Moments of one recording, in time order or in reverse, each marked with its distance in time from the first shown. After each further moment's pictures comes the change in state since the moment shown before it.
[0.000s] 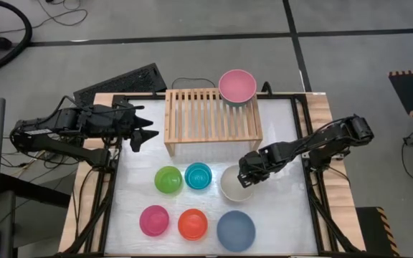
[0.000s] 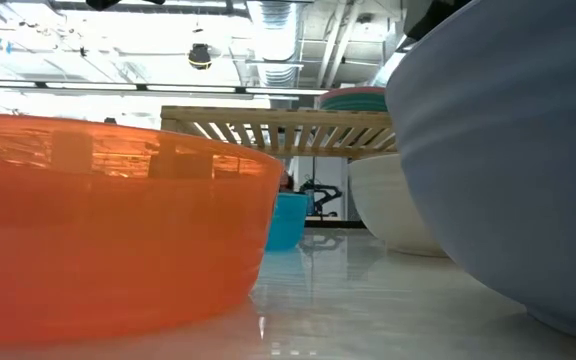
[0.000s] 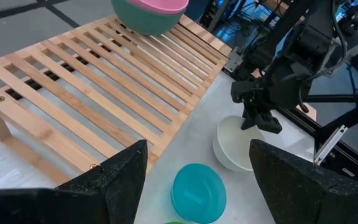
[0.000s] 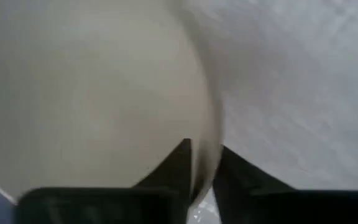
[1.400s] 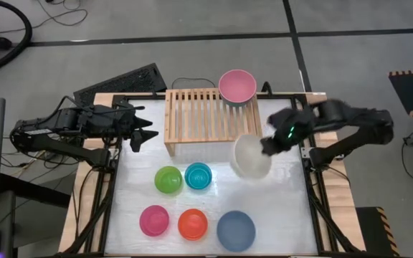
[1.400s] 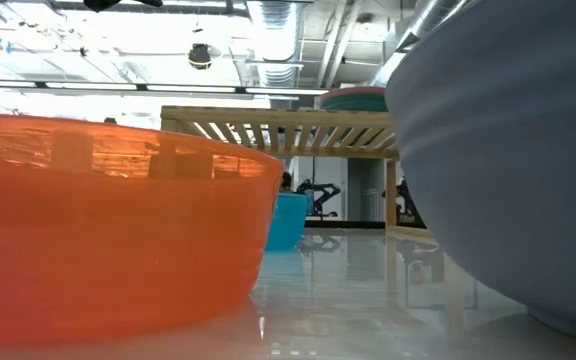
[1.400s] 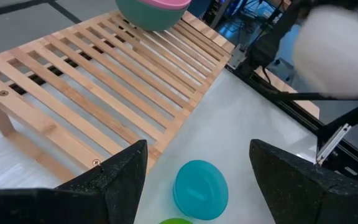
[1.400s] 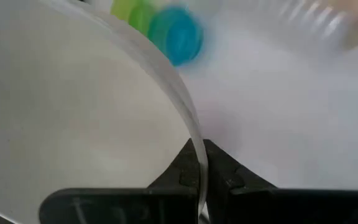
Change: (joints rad) left arm 0.000 0.000 0.000 -0.018 -0.001 -0.010; right arm -0.114 -0.282 0.643 -0.539 0.034 -0.119
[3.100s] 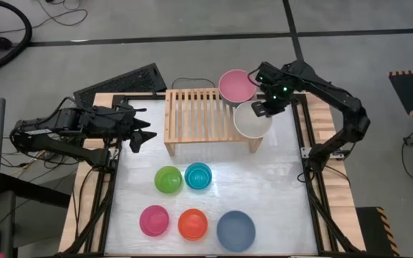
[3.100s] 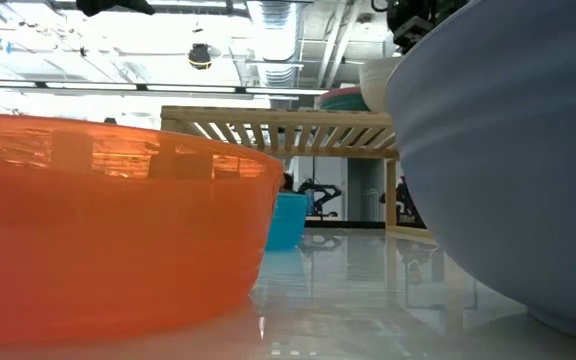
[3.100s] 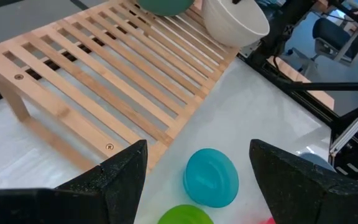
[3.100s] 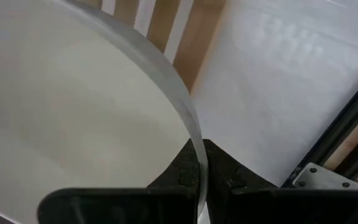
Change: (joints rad) left arm 0.000 0.000 0.000 -0.064 -0.007 -0.017; right arm -0.697 0.313 0.110 -0.322 -0.058 -0.622
